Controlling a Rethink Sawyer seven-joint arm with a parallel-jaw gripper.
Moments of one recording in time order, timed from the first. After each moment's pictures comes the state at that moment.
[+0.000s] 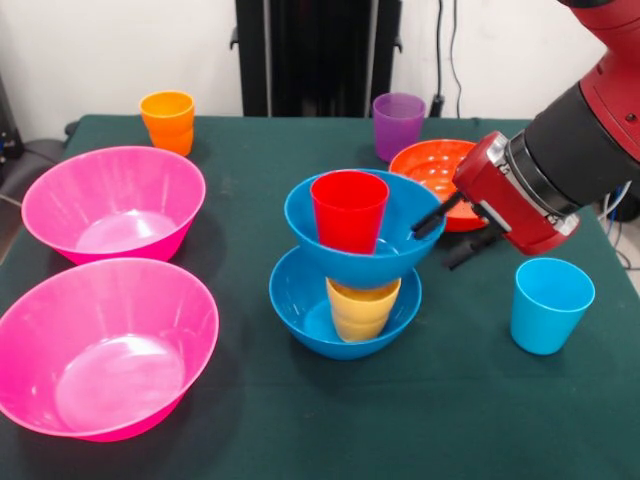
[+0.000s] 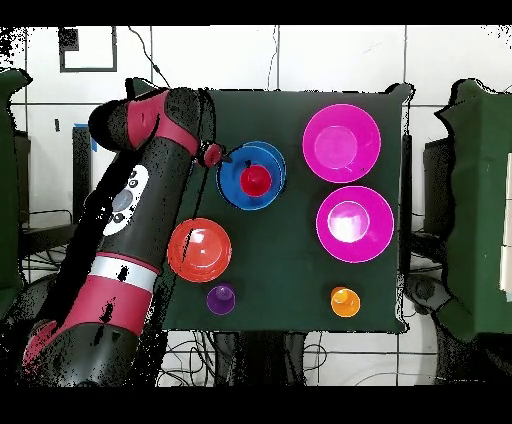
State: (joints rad) arm 0.30 0.03 -0.81 0.71 0.26 1.17 2.28
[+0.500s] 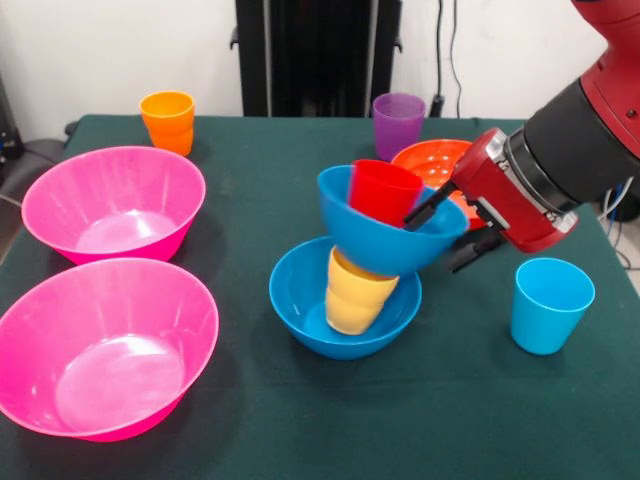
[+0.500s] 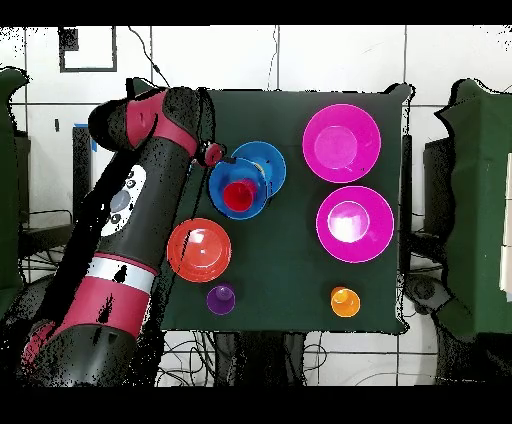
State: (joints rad) arm 0.31 0.03 -0.82 0.71 0.26 1.17 2.28
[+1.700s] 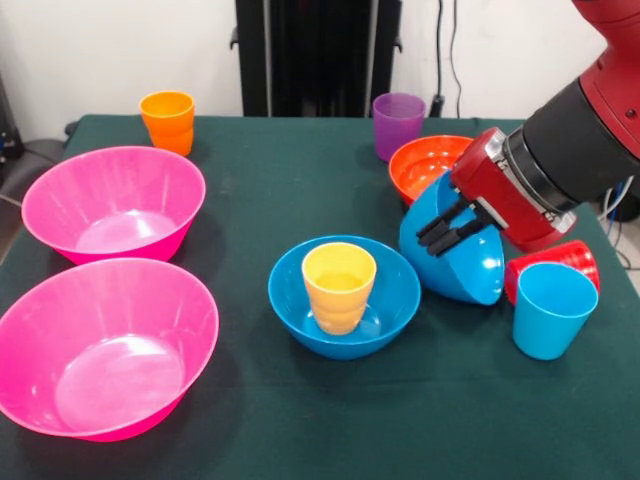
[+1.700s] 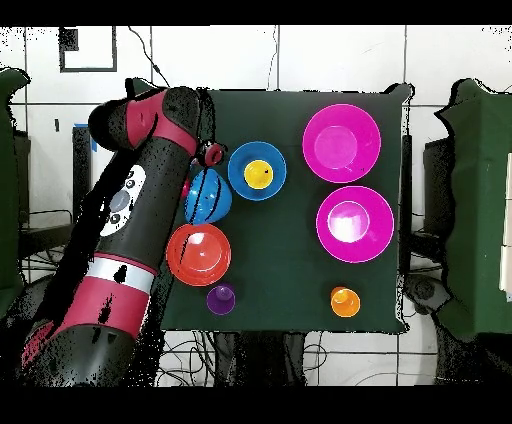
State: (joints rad) arm 0.30 0.03 -0.83 0.70 0.26 1.17 2.28
